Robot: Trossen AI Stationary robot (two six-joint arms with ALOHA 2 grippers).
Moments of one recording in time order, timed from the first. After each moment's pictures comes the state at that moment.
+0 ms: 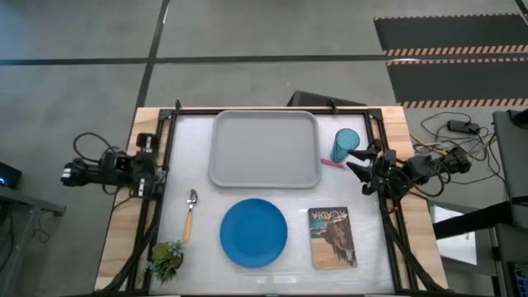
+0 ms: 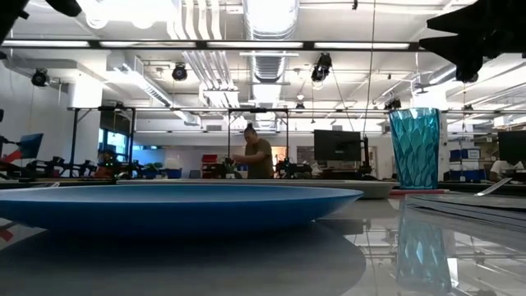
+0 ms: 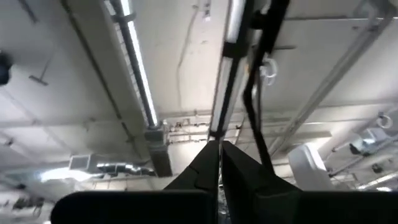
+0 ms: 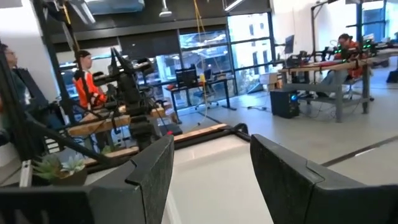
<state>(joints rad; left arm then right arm) -0.10 0.13 0.05 1.01 0.03 0.11 0.33 0.02 0.16 0.05 0.63 0.04</state>
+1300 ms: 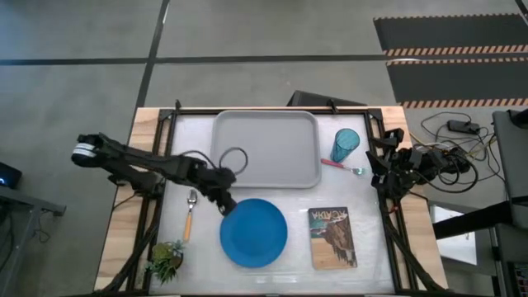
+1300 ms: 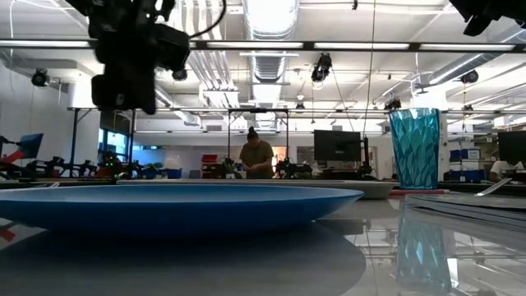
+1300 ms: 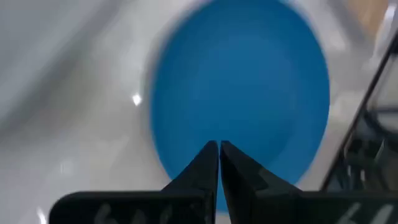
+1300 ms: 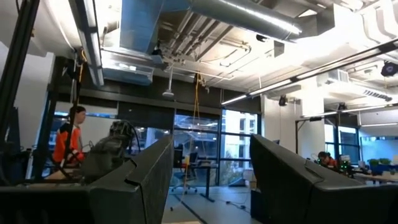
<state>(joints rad) -0.14 1.34 0.89 -0.57 0.18 -0.89 0.33 0.02 0.16 0.50 0.53 -0.47</state>
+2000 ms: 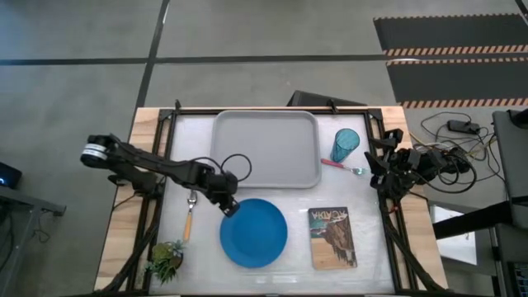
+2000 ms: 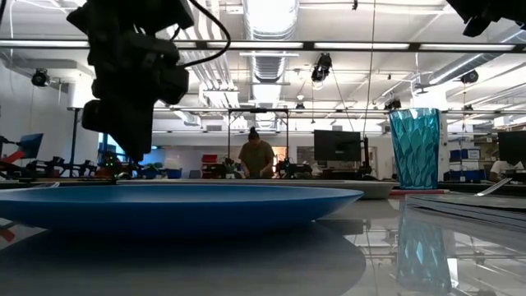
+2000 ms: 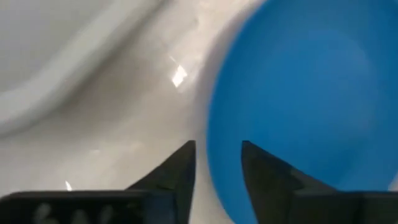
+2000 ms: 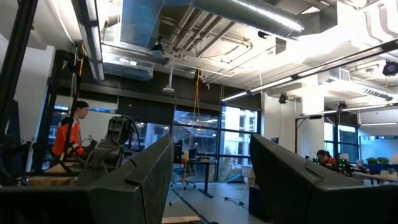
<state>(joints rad) -0.13 1.43 0.85 -0.56 0.06 -0.94 0.33 0.02 0.16 0.48 0.53 -0.47</state>
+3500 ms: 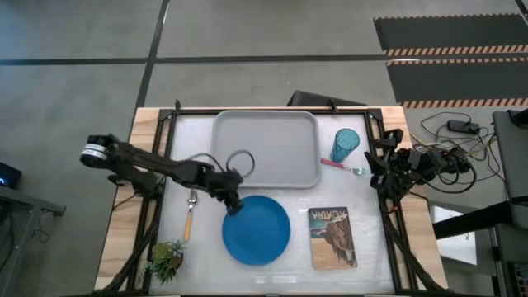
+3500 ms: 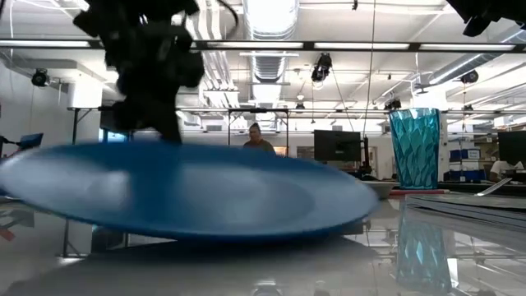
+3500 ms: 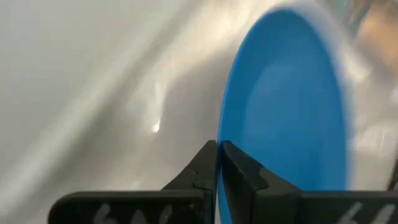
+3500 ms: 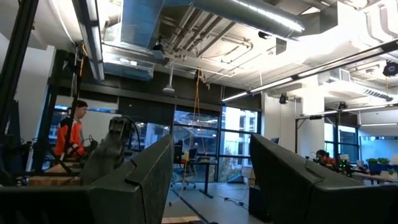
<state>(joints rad) -0.10 1.38 0.84 -0.37 -0.01 -0.79 0.33 0.02 0.16 0.48 0.53 -0.47</state>
